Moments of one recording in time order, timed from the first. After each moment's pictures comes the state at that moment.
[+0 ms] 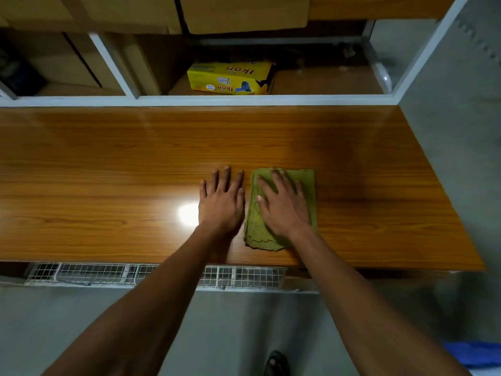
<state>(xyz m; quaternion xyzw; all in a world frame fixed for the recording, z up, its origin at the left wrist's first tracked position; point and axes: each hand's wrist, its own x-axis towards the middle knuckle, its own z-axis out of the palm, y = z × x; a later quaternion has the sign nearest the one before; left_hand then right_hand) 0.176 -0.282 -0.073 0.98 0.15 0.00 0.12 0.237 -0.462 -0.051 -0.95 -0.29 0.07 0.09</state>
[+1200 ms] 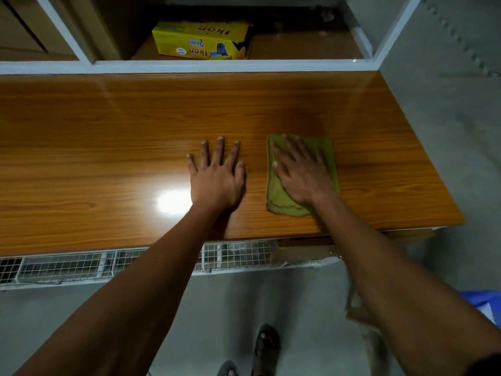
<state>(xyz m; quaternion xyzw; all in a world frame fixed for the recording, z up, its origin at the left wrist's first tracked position) 0.181 -0.308 -0.082 0.98 0.13 0.03 0.12 0.261 -0.524 -0.060 -0.97 -0.24 0.06 0.04</state>
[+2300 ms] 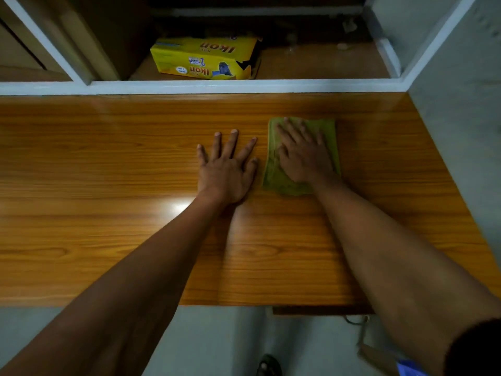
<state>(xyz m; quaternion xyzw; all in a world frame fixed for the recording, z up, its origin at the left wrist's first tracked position) 0.313 -0.292 -0.078 0.99 0.11 -0.01 0.07 0.421 -0.481 -0.061 -0.96 -0.25 0.06 0.05</state>
